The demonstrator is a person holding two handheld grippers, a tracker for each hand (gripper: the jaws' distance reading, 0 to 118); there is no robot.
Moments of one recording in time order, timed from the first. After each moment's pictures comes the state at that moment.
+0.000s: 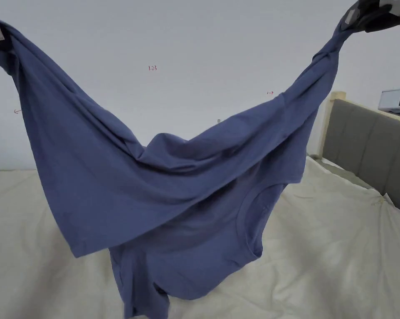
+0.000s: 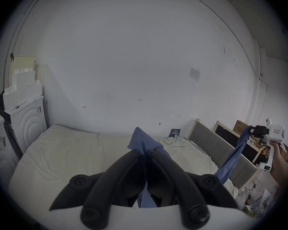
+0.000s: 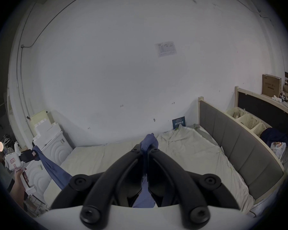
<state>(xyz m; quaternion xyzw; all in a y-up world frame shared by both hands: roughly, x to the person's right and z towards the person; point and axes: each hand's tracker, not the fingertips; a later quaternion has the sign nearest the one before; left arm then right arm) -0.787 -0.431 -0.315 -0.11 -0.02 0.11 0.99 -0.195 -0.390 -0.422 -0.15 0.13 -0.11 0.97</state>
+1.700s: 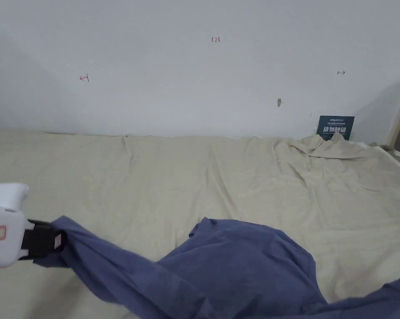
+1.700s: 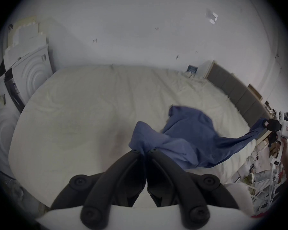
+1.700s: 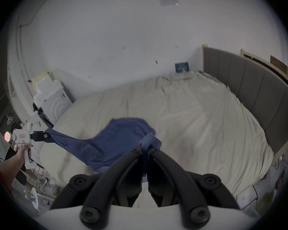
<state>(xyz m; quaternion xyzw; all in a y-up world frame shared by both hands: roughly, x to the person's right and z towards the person) -0.828 -0.730 -0.224 -0.37 0.02 0.09 0.92 -0.205 -0.703 -0.287 -0.35 0.15 -0.07 0.92</state>
